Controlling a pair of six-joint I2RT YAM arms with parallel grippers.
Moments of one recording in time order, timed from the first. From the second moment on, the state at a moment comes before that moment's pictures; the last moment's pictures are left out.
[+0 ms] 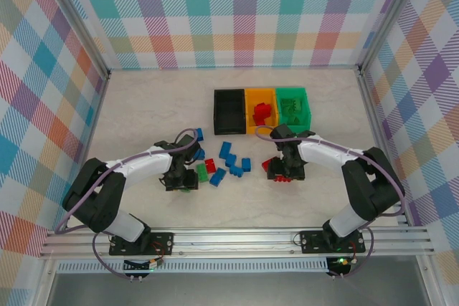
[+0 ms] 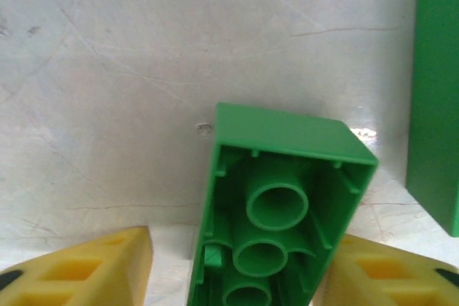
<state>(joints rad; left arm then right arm) -0.56 1.50 0.78 -0.82 0.02 -0.58 0.55 1.58 0.87 -0.80 -0.07 0.53</state>
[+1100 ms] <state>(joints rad) -0.58 1.09 0.93 -0.84 0.04 -0.66 0.45 1.94 1.63 -0.75 -0.04 0.42</state>
